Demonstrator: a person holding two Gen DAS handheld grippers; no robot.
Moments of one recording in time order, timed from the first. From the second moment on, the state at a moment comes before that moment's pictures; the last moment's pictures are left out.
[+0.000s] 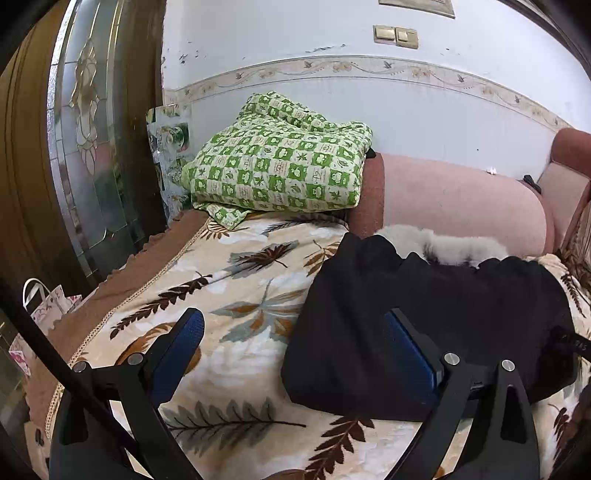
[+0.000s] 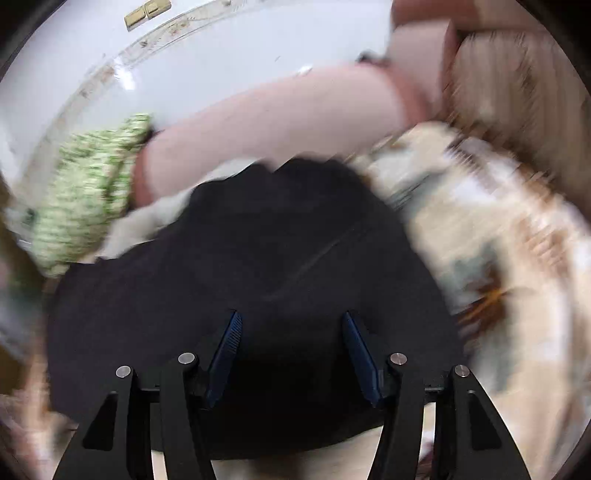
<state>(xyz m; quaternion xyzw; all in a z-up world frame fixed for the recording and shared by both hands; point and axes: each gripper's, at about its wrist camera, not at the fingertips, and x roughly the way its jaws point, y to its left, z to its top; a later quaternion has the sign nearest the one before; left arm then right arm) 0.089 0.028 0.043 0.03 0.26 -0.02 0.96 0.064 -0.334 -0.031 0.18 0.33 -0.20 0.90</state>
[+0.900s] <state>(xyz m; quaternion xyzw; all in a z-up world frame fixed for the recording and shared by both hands) -0.015 -0.016 0.026 0.08 0.28 -0.09 0.95 -0.058 -0.251 0.005 0.14 0.27 -0.18 0.94</state>
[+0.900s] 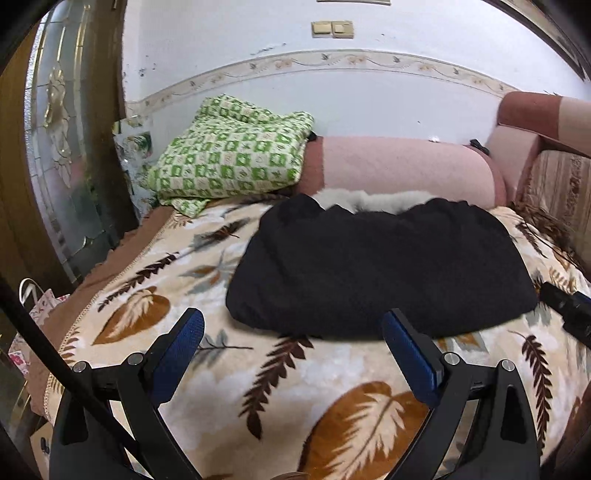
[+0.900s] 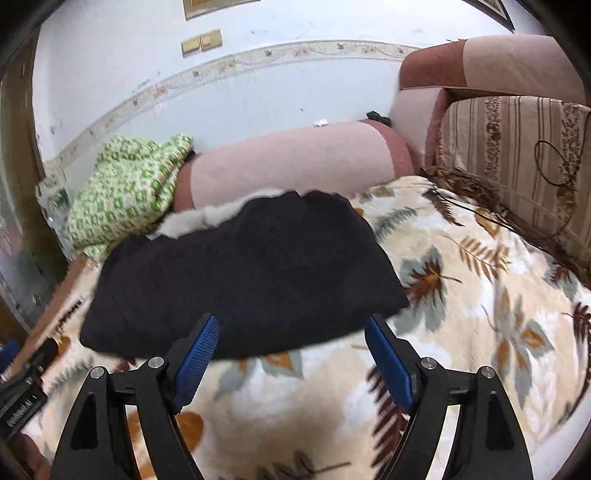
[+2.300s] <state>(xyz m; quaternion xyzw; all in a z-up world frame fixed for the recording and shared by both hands) 0.011 -0.015 -0.004 0.05 0.35 -0.12 0.93 -0.026 -0.208 -0.039 0.03 0.34 -0.18 0.92</state>
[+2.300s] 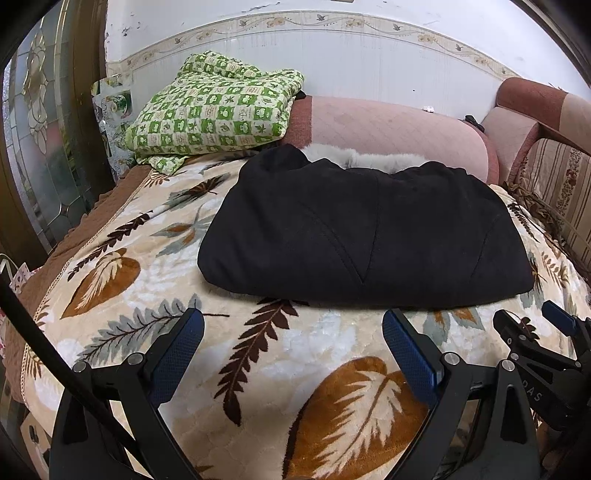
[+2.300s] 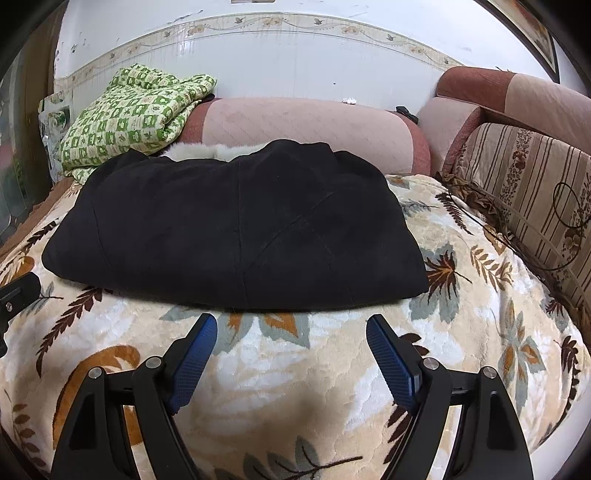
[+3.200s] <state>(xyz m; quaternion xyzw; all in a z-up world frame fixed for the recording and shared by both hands) 0.012 -0.015 -0.006 0.05 0.36 -0.12 0.92 -0.023 -0.189 -0.042 -0.03 0.34 -0.18 0.92</state>
